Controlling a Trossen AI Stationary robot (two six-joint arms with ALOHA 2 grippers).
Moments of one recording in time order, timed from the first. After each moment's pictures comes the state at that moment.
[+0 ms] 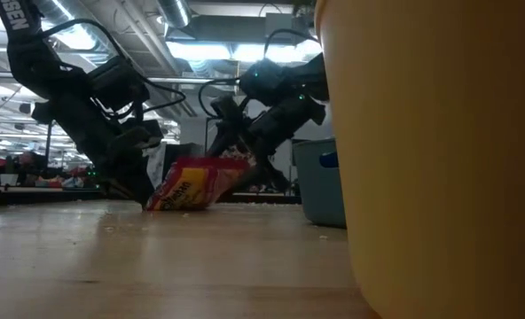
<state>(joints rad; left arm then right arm) 0.33 1.39 0.24 0.29 0.05 -0.39 -0.26 2.16 1.43 -0.03 -0.46 0.91</state>
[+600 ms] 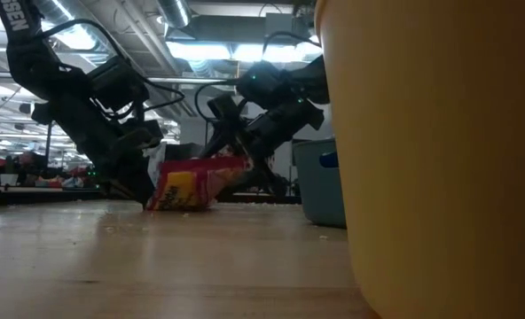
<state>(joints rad) 0.33 1.39 0.23 0.32 0.03 -0.41 -0.25 2.18 1.43 0.00 -0.54 0.97</state>
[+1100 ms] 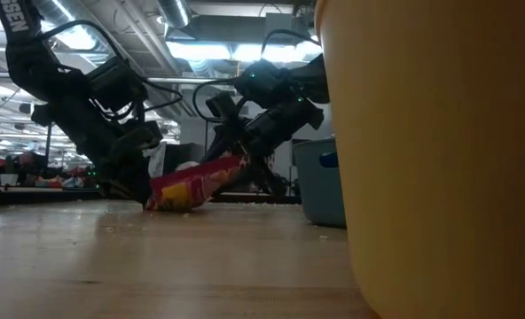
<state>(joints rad) 0.33 1.39 0.23 0.34 0.04 -0.44 -0.24 2.18 1.43 0.01 -0.54 0.98</state>
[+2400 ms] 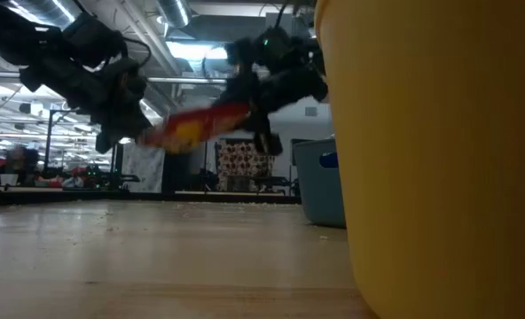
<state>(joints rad) 0.57 0.82 0.28 0.01 0.32 -0.47 -0.27 2.06 1.43 -0.01 -0.71 0.88</state>
